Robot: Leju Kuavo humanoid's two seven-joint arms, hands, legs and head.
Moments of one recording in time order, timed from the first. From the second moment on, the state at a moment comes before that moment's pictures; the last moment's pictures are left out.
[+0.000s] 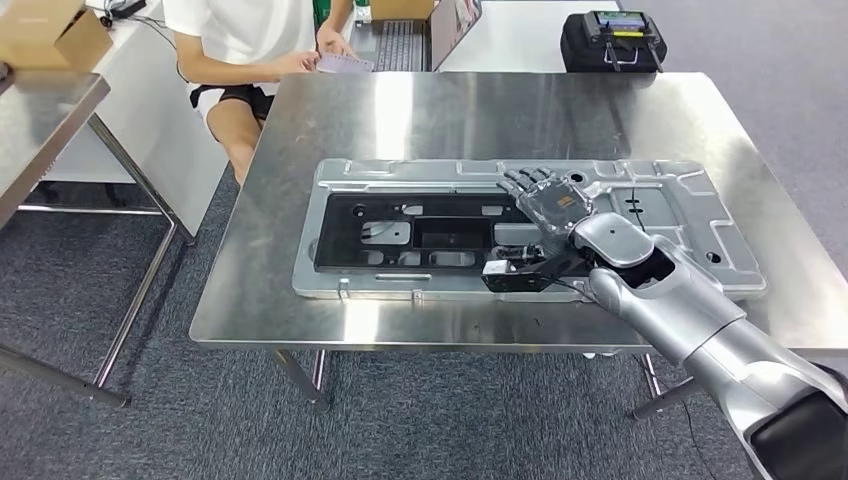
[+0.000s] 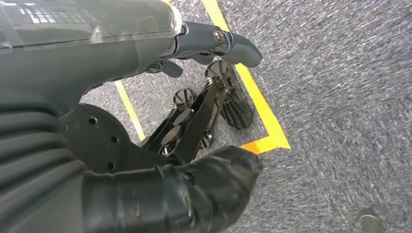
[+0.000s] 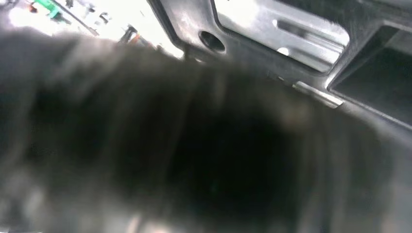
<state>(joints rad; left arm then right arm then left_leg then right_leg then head) -0.11 -0.15 1.30 -0.29 -0.23 0.10 -0.21 -1.03 -0.30 0.88 -0.93 0.99 0.12 -0.18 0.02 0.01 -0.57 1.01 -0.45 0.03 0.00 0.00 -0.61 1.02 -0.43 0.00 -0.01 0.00</state>
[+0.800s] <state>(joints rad) -0.11 -0.15 1.30 -0.29 -0.24 0.08 -0.21 -1.10 -0.33 0.88 -0.92 0.98 0.15 -0.17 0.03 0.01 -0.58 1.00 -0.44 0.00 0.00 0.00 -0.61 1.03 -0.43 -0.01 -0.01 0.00</state>
